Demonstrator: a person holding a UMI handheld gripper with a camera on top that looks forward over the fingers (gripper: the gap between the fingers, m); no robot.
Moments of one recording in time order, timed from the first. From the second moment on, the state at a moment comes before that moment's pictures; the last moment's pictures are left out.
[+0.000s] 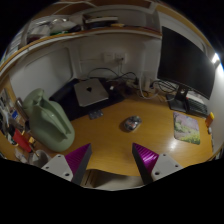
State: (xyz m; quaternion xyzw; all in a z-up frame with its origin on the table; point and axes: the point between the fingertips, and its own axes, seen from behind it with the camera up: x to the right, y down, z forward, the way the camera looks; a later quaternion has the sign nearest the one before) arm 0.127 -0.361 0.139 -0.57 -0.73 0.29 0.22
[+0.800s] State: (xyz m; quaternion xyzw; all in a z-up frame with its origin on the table) arm 0.031 -0.309 0.051 -0.62 -0.64 0.33 0.29
